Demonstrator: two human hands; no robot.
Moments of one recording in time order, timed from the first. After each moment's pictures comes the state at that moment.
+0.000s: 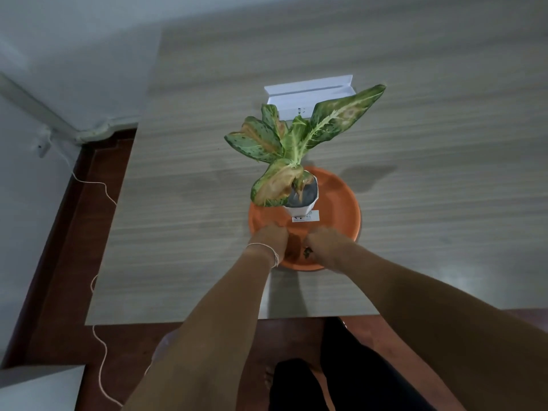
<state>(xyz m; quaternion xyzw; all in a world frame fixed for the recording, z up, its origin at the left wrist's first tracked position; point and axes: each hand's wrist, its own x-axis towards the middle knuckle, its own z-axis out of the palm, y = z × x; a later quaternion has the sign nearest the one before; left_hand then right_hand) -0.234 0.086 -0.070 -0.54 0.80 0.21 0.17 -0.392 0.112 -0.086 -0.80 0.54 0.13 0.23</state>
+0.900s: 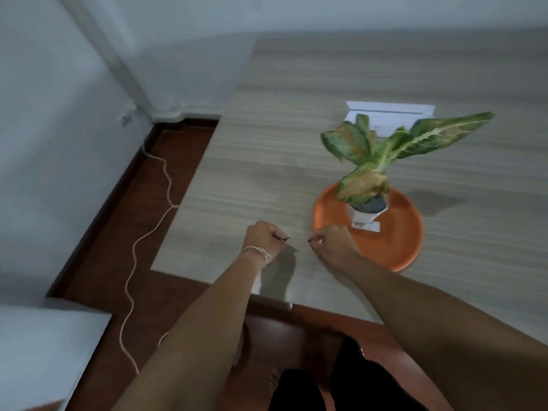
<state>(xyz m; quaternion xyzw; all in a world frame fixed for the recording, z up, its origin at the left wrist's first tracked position) -0.091 0.138 -0.033 -0.75 0.52 0.36 -0.19 -0.277 0.120 -0.061 -0.71 0.61 -0.12 0.34</state>
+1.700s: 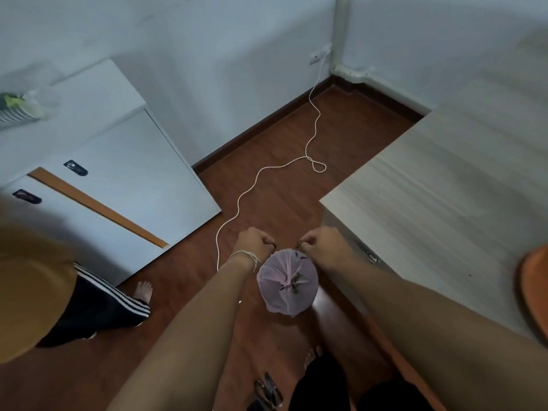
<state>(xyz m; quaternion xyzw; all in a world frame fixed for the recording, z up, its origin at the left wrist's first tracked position) 0.210 0.412 -0.051 -0.89 0.24 0.31 -0.24 0.071 0.277 -0.061 -0.86 0.33 0.03 0.39</state>
